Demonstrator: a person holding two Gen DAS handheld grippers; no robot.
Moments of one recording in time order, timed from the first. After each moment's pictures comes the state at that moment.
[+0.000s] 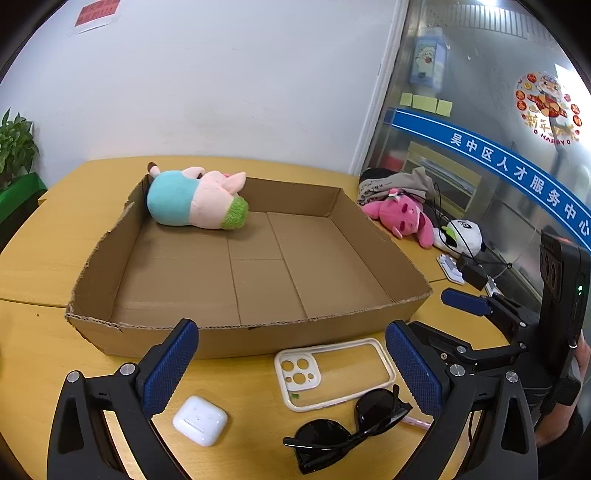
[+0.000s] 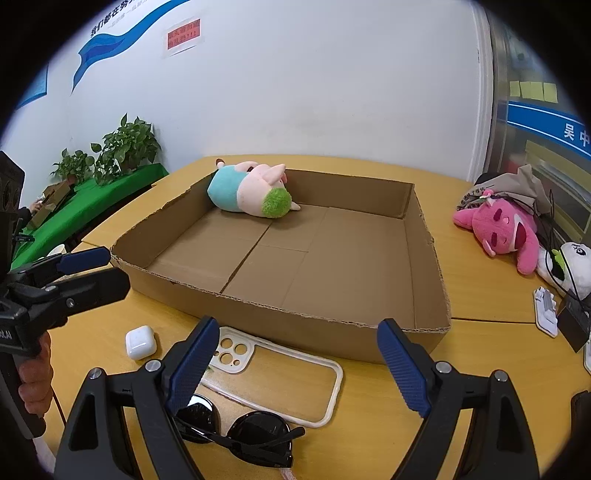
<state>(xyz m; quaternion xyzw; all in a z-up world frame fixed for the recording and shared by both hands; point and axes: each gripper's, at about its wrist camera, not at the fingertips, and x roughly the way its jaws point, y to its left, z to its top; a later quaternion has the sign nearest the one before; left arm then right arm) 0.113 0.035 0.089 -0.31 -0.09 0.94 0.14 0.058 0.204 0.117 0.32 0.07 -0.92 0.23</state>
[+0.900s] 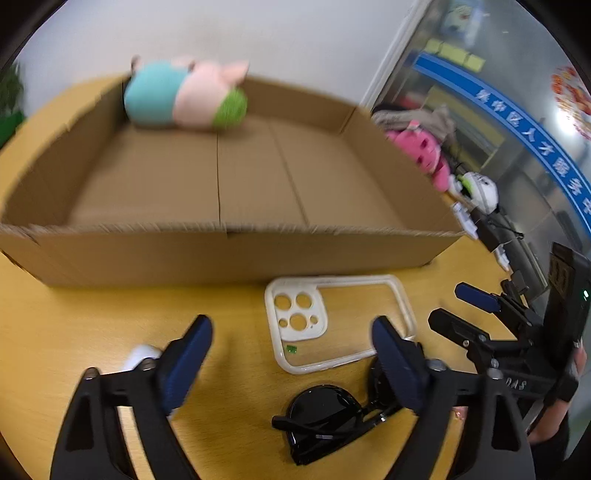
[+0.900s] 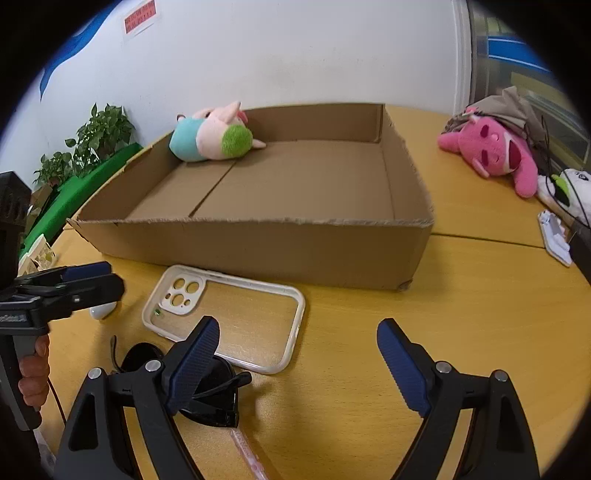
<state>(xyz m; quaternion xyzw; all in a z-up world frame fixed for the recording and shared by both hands) 0.074 0.056 0.009 -0.47 -0.12 0.87 0.14 0.038 0.243 0.052 0.42 0.03 -0.89 0.20</state>
